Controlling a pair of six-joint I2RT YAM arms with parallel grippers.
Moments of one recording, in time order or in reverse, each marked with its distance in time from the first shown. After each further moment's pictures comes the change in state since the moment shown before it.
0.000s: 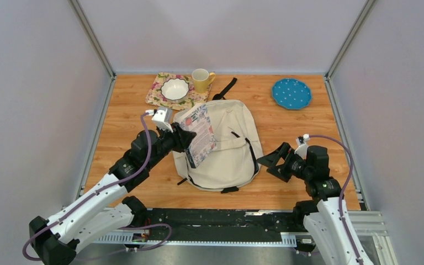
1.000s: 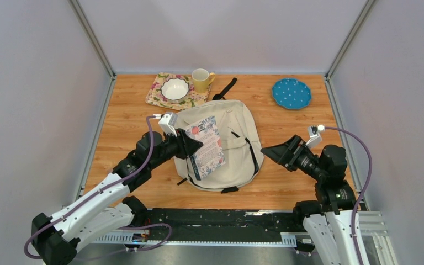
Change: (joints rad) left arm 0.002 -0.007 -0.071 -0.032 0.154 -0.152; right arm 0.018 -0.139 0.173 0.034 -0.034 0.057
